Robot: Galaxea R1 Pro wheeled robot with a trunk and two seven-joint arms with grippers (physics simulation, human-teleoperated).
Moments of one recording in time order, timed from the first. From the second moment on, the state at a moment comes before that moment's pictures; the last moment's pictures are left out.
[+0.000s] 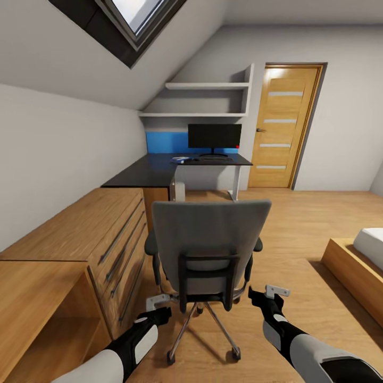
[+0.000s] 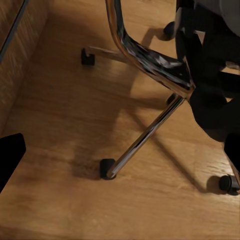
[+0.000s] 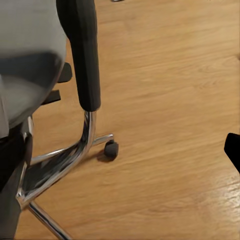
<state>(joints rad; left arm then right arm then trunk) -0.63 -0.14 -0.38 -0.32 0.56 0.04 0.26 -0.75 -0.03 0.09 -0.06 -0.26 -0.39 -0.12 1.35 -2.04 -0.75</state>
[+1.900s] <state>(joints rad) -0.63 -0.13 -0.39 -0.32 0.55 0.02 0.26 -0.74 -0.01 0.10 -0.04 -0.21 -0.39 -0.08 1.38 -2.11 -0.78</state>
